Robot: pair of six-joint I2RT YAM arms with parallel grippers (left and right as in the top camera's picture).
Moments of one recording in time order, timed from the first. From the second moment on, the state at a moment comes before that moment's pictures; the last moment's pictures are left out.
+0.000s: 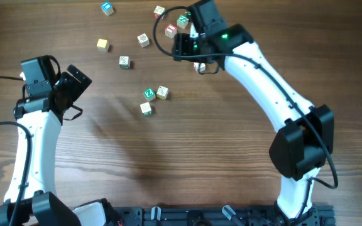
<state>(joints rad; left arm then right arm) 0.26 1.42 1.03 -0.58 0.01 -0.60 0.49 2.04 1.86 -0.81 -0.14 0.47</state>
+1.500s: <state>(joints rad) 0.26 1.42 1.03 -0.58 0.01 -0.60 0.44 2.08 1.79 -0.89 -0.08 0.05</state>
